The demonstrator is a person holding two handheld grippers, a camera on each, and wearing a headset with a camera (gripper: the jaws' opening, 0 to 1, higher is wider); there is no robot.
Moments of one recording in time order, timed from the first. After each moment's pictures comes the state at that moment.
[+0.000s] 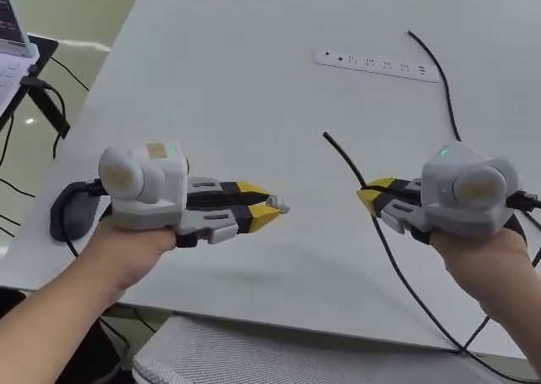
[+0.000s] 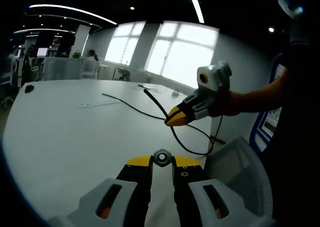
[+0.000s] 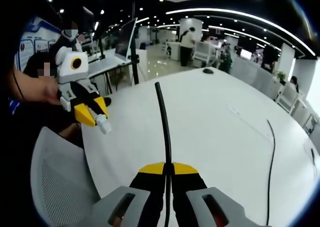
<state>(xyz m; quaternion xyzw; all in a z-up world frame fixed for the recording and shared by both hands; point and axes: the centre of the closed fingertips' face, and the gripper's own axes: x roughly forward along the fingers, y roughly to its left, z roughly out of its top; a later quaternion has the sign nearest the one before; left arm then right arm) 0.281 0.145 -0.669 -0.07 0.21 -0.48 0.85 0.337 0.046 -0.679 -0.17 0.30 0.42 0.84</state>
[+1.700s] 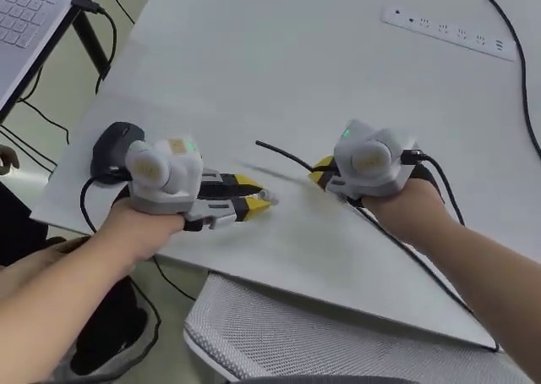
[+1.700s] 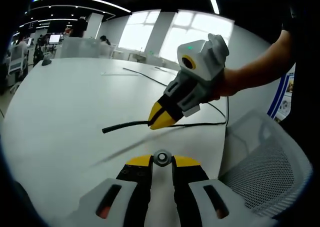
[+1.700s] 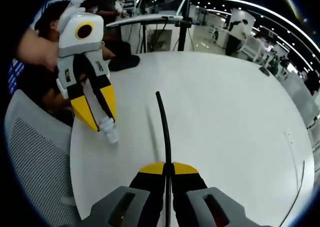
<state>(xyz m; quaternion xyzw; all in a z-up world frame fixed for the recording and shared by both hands) 0.272 0.214 -0.780 -0.06 0.27 -0.43 0.86 0.331 0.173 -0.808 -0.31 0.34 0.54 0.71</state>
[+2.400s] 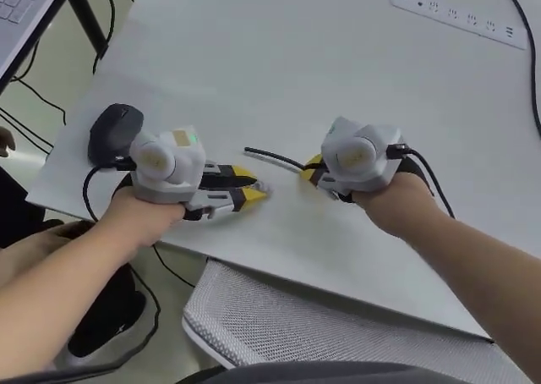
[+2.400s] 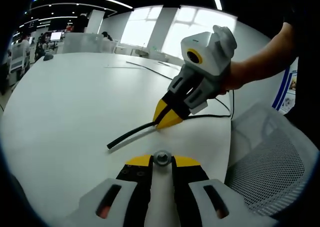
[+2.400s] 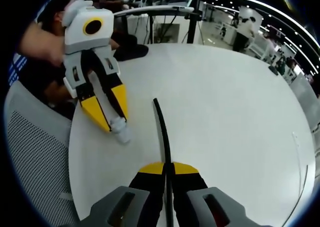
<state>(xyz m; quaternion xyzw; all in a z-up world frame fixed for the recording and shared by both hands) 0.270 0.217 -0.800 -0.05 0.29 -0.43 0.86 0.321 0.177 -0.825 -0.32 0.35 0.55 0.69</state>
